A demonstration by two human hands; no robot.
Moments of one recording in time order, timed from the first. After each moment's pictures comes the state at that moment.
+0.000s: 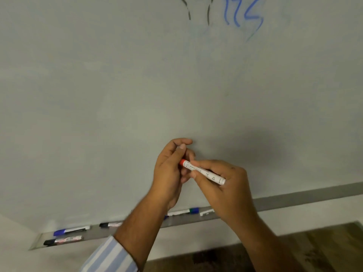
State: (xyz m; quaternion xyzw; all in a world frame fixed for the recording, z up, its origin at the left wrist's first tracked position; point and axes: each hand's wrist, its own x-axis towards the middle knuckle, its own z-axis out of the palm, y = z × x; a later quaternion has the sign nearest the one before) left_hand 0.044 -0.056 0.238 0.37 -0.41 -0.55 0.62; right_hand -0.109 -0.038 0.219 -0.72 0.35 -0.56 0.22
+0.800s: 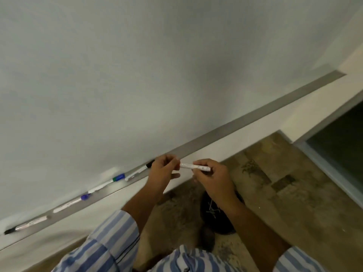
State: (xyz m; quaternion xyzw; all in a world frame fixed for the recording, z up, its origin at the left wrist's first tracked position) left_hand -0.180 -0.081 0.033 0.60 -0.42 -0.60 0.33; right_hand -0.348 -0.009 0.021 -0.45 0.64 -0.47 0.41
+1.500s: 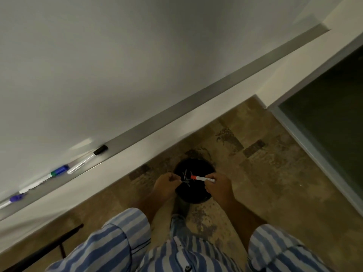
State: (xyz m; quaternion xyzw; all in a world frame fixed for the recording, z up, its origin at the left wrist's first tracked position) left_hand -0.289 -0.024 -0.152 0.60 -0.54 -0.59 0.00; right_hand -0.501 0.071 -0.169 -0.31 0.82 -0.23 0.42
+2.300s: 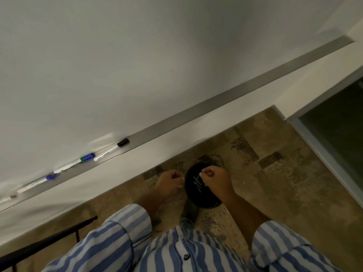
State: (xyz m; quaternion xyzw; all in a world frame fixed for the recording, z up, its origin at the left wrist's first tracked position) left_hand -0.259 -0.017 -0.116 0.63 -0.49 -0.60 0.06; right_hand -0.467 0.039 -0.134 -0.41 0.77 -0.23 0.43
